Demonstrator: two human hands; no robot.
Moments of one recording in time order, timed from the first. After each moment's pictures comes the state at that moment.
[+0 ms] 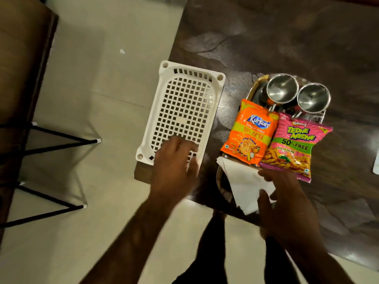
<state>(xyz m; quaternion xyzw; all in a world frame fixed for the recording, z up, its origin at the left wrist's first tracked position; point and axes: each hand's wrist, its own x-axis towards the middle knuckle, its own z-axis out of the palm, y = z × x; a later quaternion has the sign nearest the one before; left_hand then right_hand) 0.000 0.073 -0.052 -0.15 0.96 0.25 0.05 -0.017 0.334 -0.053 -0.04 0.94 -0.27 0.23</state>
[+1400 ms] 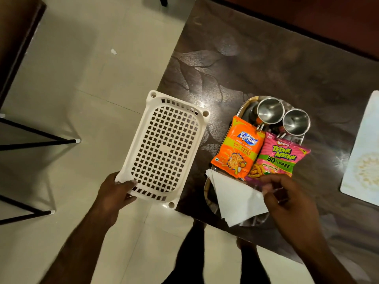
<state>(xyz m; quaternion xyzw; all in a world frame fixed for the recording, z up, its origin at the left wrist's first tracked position) 0.073 -0.013 -0.081 -0.64 0.51 0.55 0.17 -0.061 0.350 -0.035 0.04 0.89 -0.38 0.25</state>
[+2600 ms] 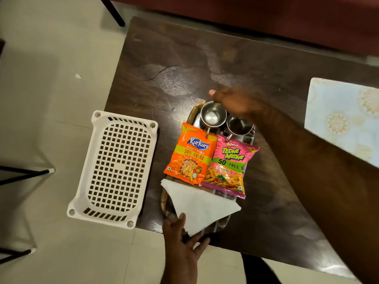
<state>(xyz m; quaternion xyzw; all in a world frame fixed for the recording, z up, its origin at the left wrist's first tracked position) 0.027 0.247 -0.045 -0.69 0.22 0.69 0.09 -0.306 0.316 -0.081 -0.05 0.86 -0.33 0.38</state>
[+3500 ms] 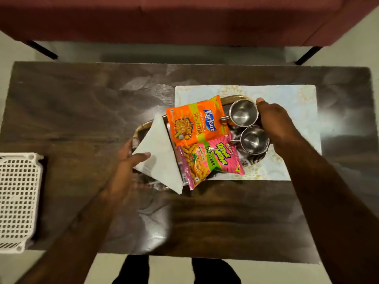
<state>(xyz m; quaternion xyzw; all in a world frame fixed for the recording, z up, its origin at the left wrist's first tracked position) -0.182 0.428 -0.022 -0.39 0.61 0.66 0.19 -0.315 0.747 -0.013 0.27 0.84 -0.43 0.21</state>
